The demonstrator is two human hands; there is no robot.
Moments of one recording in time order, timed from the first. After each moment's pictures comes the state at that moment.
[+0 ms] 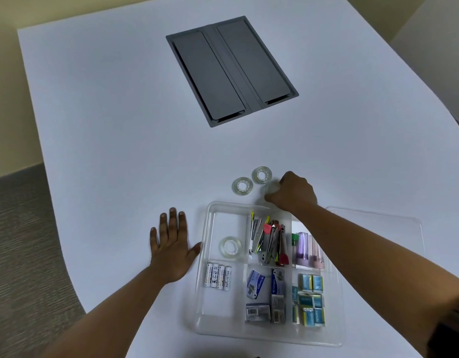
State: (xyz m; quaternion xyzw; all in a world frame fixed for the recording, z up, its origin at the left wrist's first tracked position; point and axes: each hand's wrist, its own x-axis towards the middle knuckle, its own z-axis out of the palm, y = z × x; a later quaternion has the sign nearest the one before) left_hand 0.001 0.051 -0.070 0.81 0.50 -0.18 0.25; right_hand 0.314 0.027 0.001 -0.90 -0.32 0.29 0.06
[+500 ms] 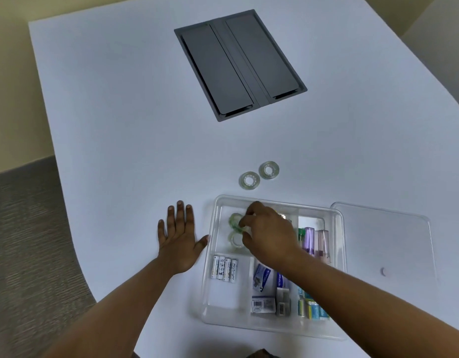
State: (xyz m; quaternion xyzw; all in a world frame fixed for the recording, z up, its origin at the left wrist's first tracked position) left_hand 0.001 0.051 -0.071 0.81 0.50 -0.16 0.26; right_hand 0.213 -0.033 0.014 -0.76 -0.61 0.24 0.06
